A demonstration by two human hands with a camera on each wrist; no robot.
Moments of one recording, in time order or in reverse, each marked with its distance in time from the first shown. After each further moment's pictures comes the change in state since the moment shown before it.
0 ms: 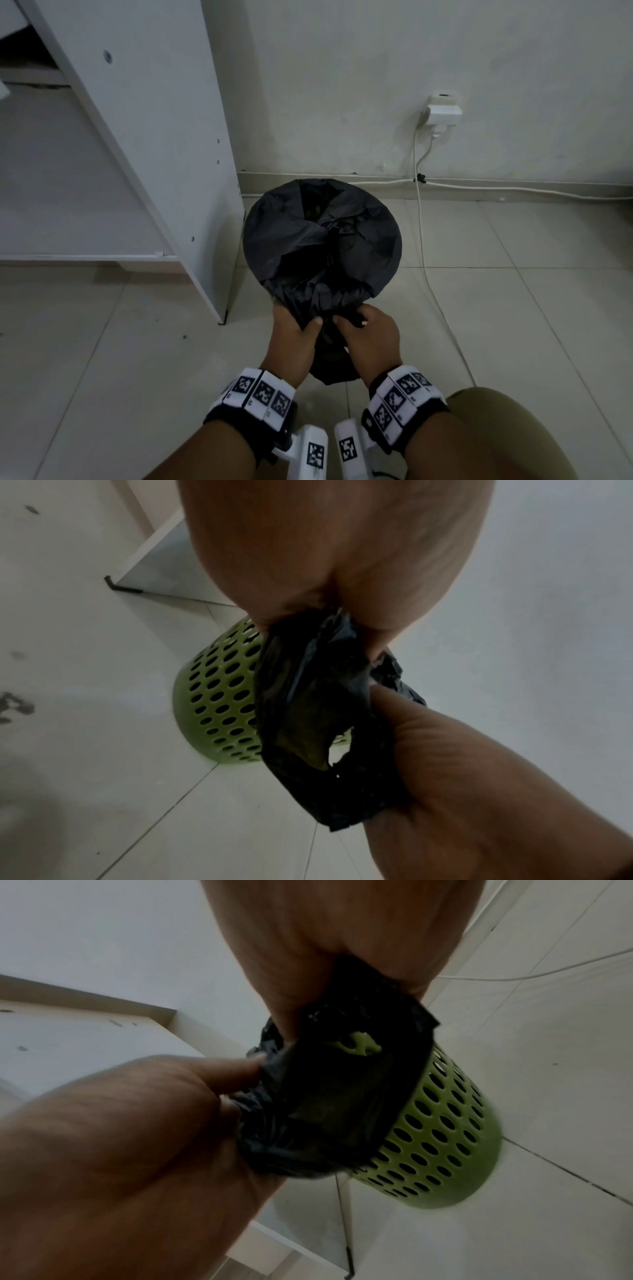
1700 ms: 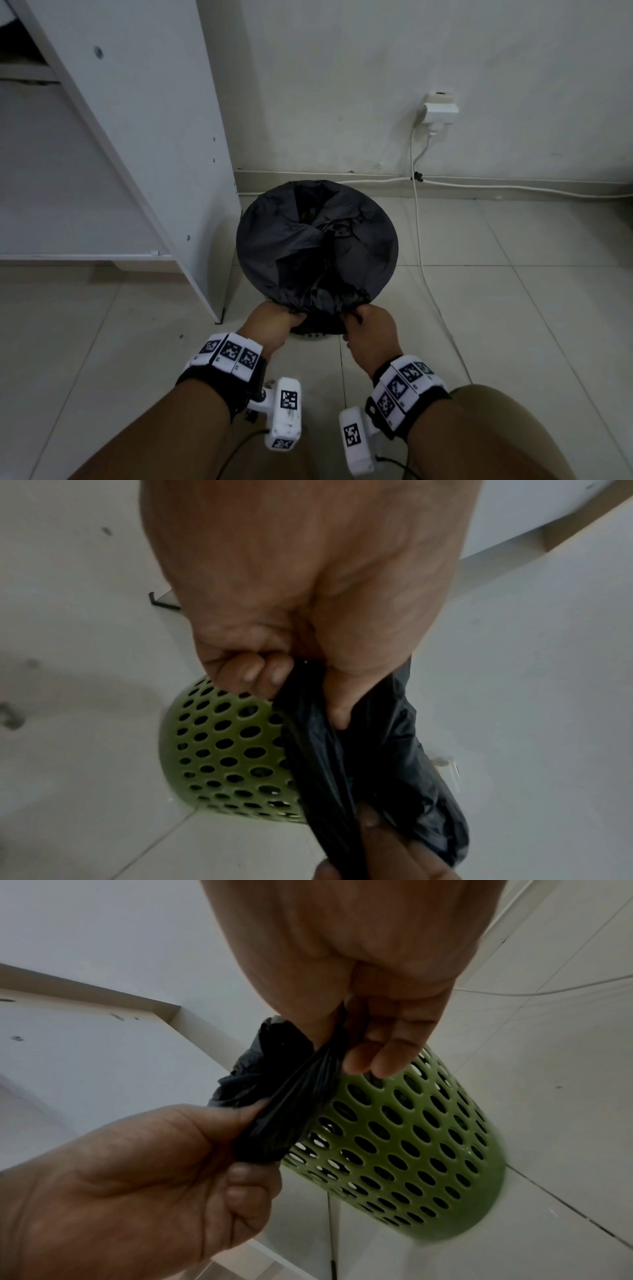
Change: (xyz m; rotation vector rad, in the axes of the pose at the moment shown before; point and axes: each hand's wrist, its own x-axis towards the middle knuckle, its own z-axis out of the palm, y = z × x) left_hand 0.047 0.002 -0.030 0.135 -0.156 -0.343; right_hand 0.015 0.007 -0.003 -0.051 -0.128 -0.027
